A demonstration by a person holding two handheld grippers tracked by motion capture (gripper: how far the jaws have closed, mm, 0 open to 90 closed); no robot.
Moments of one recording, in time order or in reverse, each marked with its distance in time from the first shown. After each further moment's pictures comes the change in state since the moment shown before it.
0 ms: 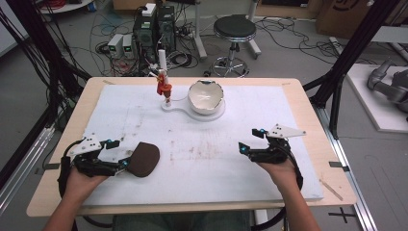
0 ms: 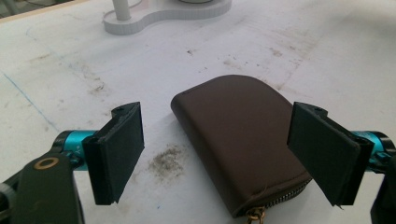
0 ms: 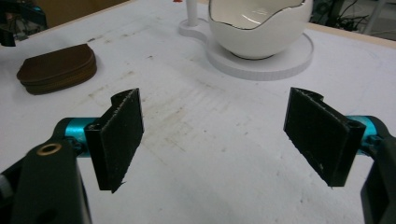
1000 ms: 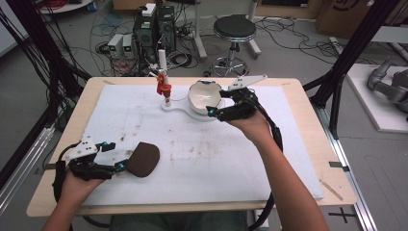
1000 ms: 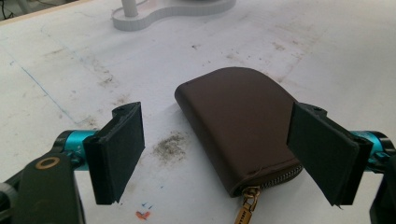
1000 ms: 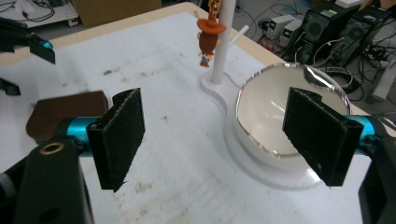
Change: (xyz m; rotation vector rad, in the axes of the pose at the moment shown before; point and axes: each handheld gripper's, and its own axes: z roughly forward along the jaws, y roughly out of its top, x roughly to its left) left arm -0.005 -0.004 -0.011 0.015 0.037 0.005; right arm 0.021 0.142 0.067 0.100 0.087 -0.183
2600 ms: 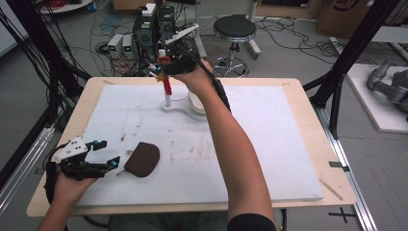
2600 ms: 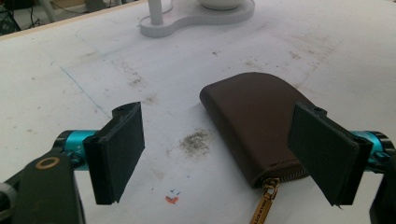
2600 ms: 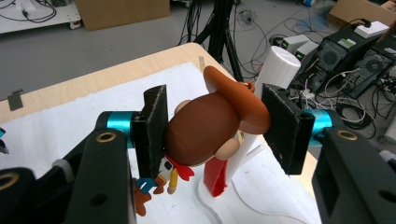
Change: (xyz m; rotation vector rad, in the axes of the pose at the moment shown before) left arm 0.010 -0.004 -0.018 -0.042 0.056 -0.015; right arm 0.000 0.145 0.127 0.028 0.037 -0.075
